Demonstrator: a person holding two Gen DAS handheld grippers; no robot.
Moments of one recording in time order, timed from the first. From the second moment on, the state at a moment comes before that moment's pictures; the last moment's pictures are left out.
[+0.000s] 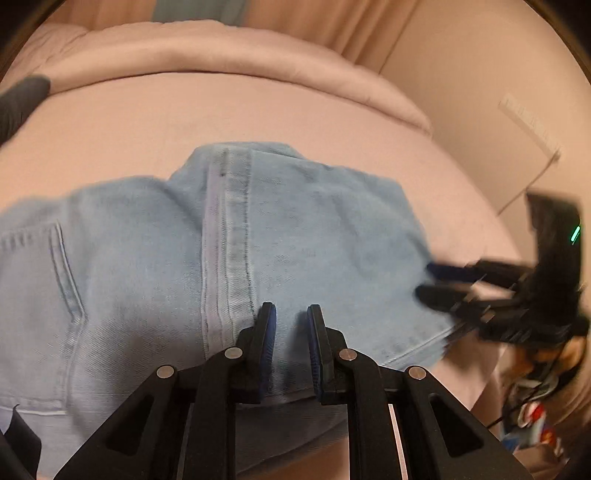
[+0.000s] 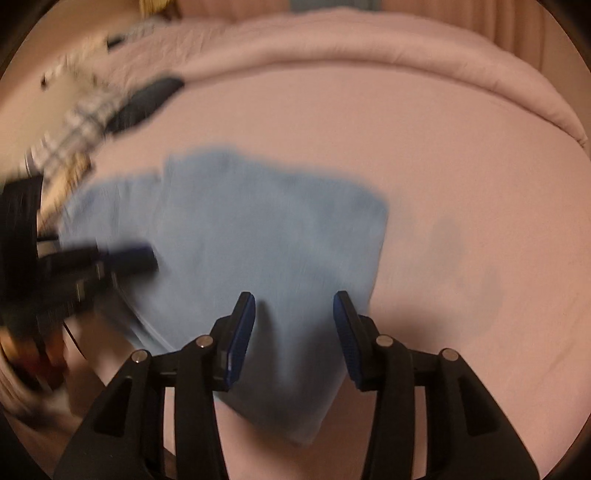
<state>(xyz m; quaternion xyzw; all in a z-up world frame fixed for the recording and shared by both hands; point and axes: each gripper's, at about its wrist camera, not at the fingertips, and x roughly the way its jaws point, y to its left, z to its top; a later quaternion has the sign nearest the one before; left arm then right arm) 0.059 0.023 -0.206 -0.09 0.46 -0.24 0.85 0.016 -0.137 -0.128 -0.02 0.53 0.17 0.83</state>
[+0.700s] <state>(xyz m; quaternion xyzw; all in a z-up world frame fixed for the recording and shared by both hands) 0.029 0.083 -0.180 -0.13 0.44 -0.17 0.87 0.039 -0.053 -0.101 0.04 0.52 0.28 0.81</state>
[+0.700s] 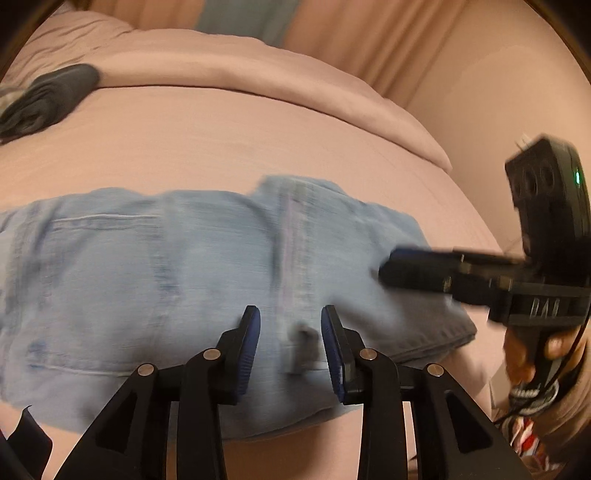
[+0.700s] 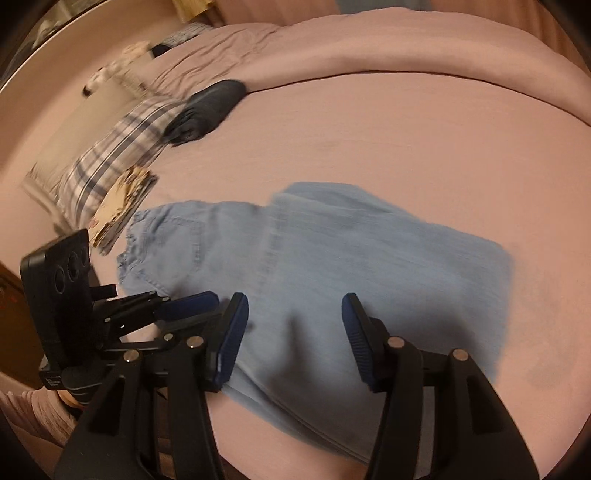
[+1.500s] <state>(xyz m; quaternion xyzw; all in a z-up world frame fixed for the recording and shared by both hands) 0.066 0.116 -0.174 -0.14 0.42 -0.14 0.88 0.194 -0.007 -0.130 0.10 0.60 0.29 0.74</state>
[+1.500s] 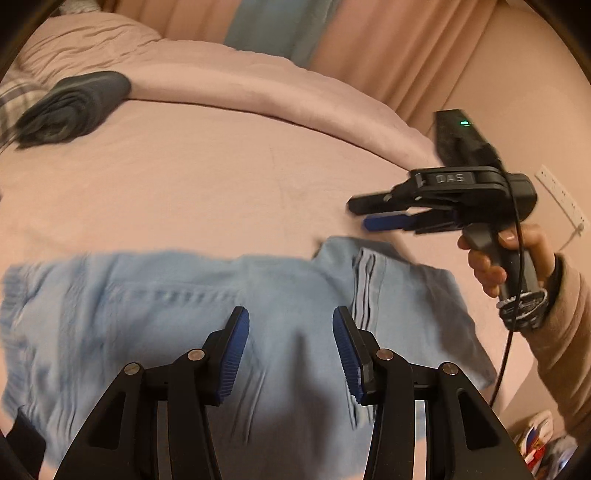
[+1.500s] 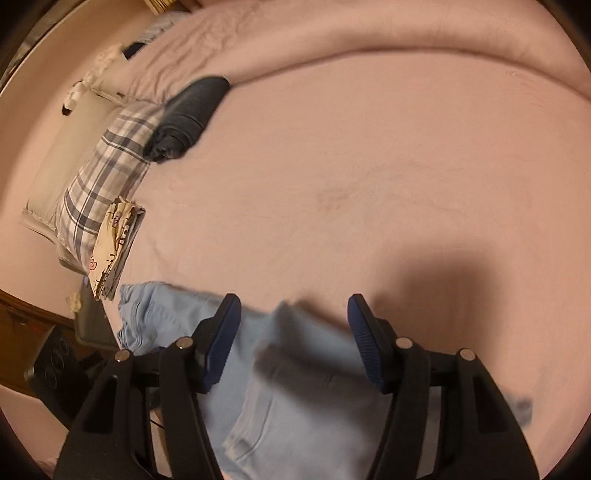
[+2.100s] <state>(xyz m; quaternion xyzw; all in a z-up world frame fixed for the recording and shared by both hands) 0.093 0.114 -0.201 -0.12 0.45 -0.13 0.87 0.163 -0.014 -0.155 0.18 0.69 0.38 0.60</state>
